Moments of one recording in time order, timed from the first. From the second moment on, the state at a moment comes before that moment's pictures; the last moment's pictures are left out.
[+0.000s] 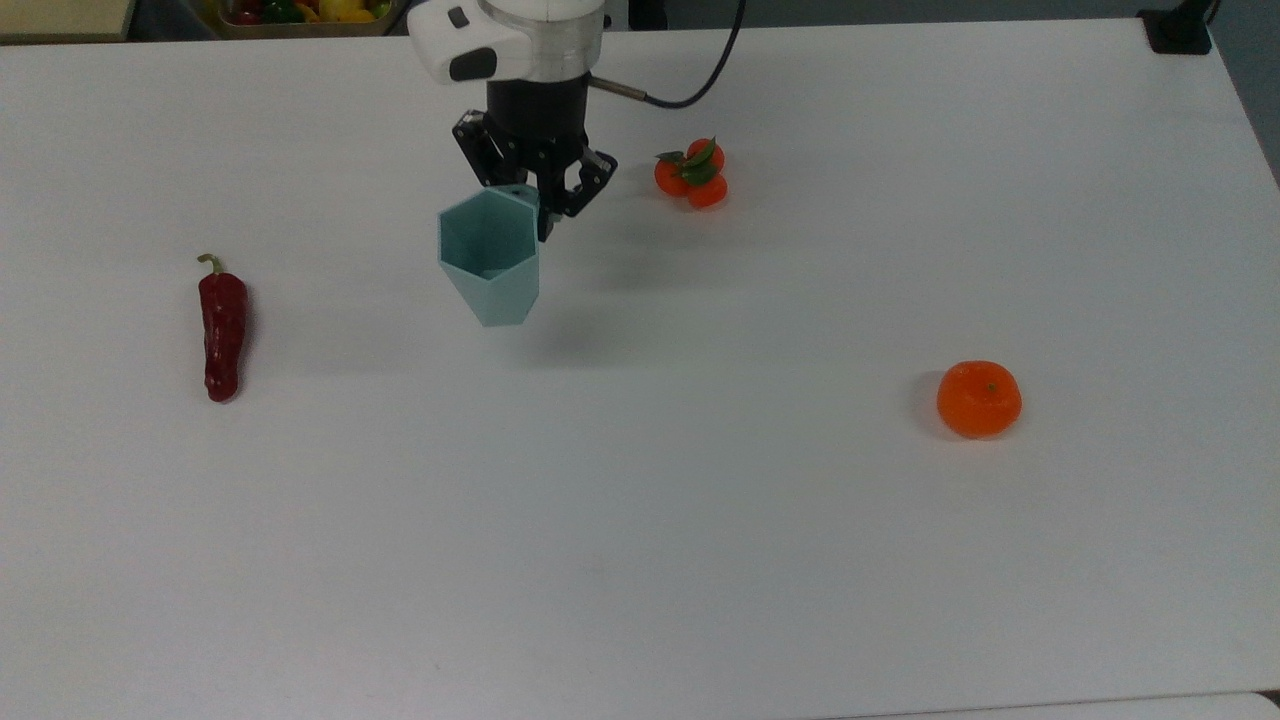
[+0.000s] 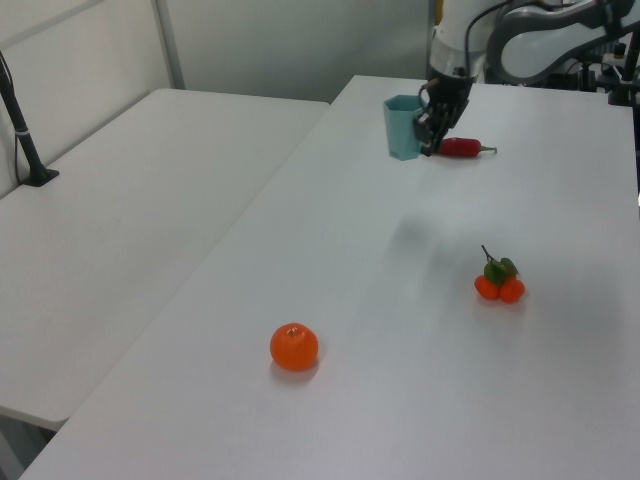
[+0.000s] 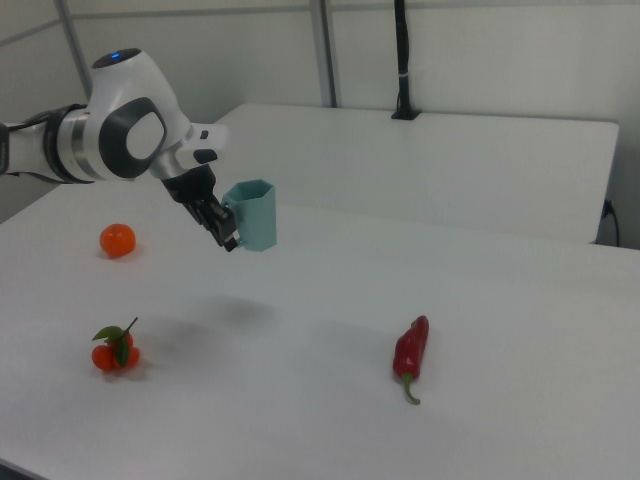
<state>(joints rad) 0.16 0.09 -0.06 -1.90 -0.15 2.22 0.46</state>
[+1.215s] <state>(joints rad) -0.04 -0.08 -0.07 -2.35 -0.04 2.24 -0.31</state>
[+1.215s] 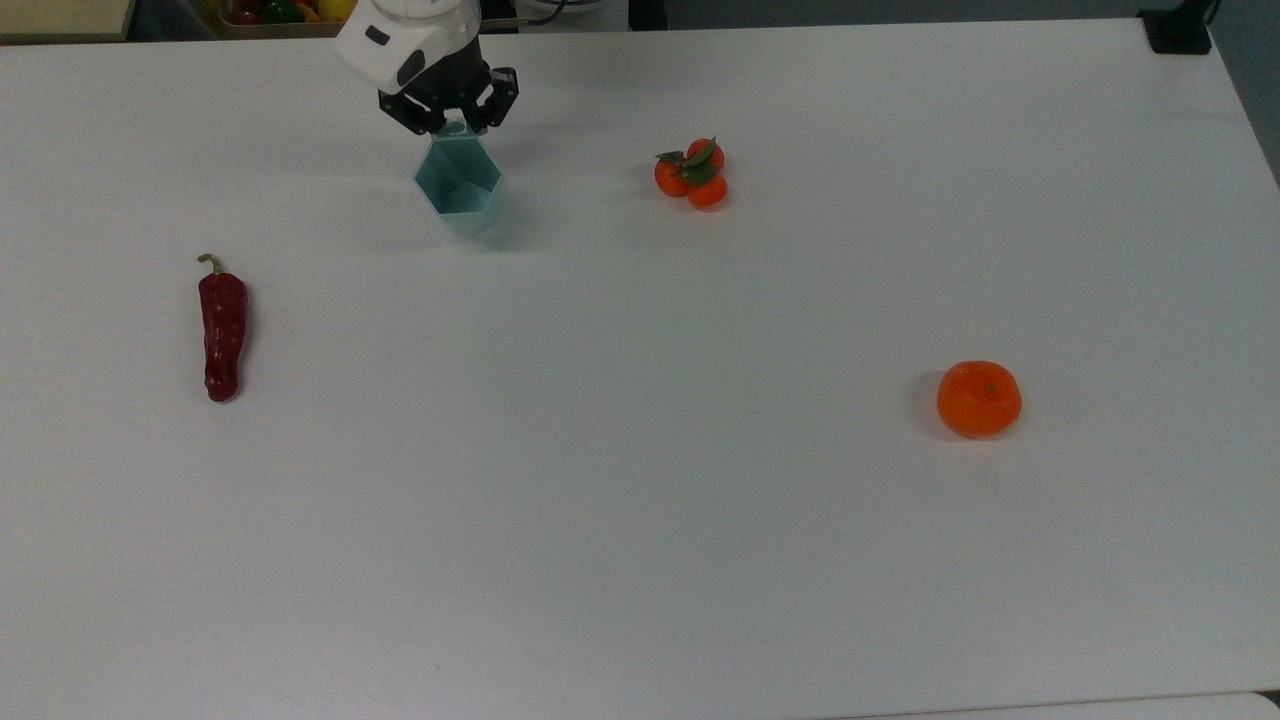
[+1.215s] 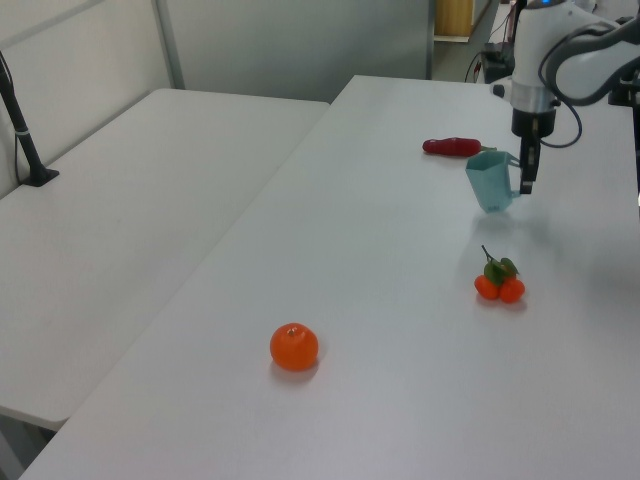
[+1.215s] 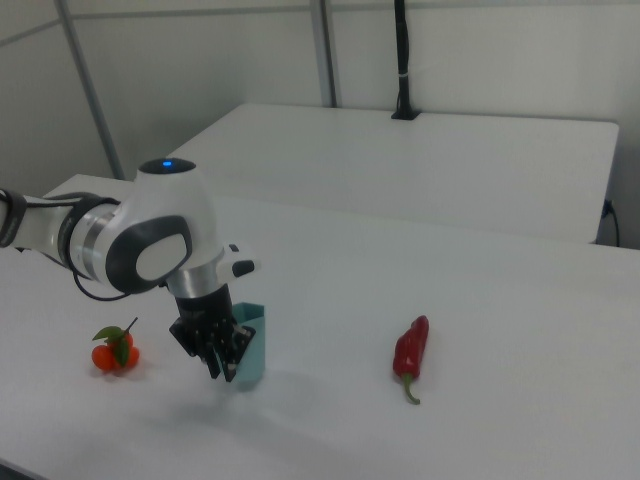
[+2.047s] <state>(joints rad) -0.05 -0.11 -0.07 -2.44 -0.04 2.36 -0.30</state>
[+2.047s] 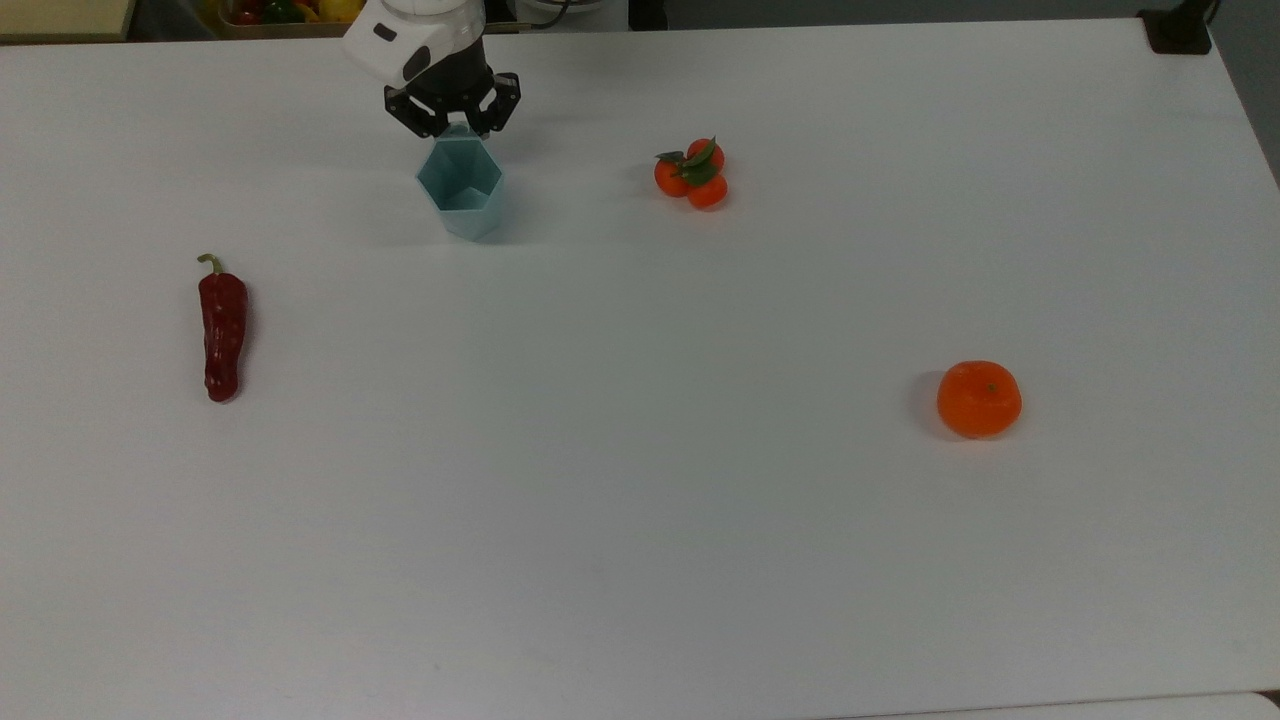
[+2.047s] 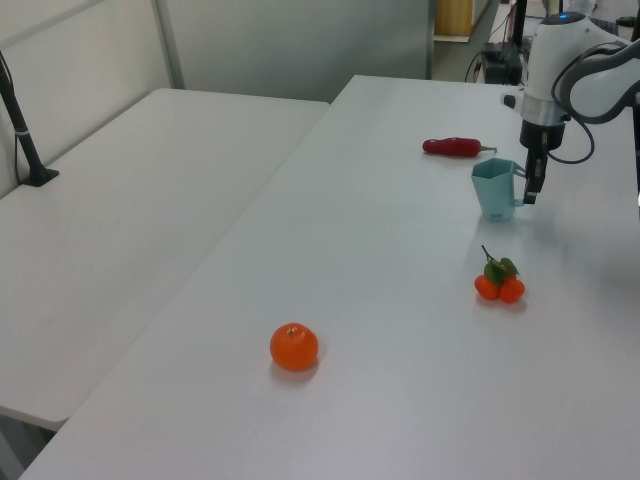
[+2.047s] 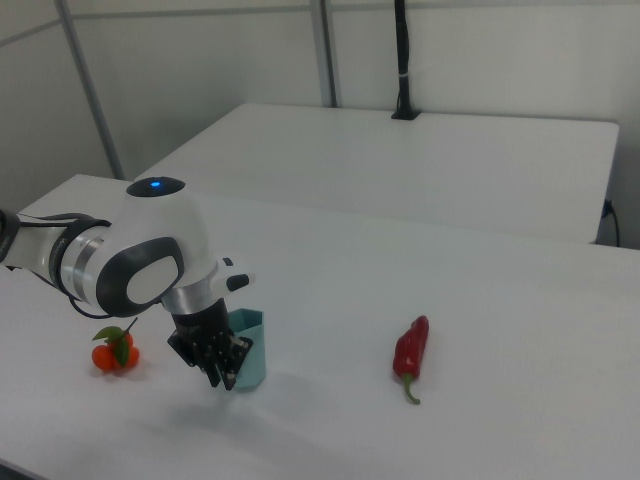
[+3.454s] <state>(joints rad) -0.03 -0.12 -0.04 -2.04 0.01 1.77 -0.23</state>
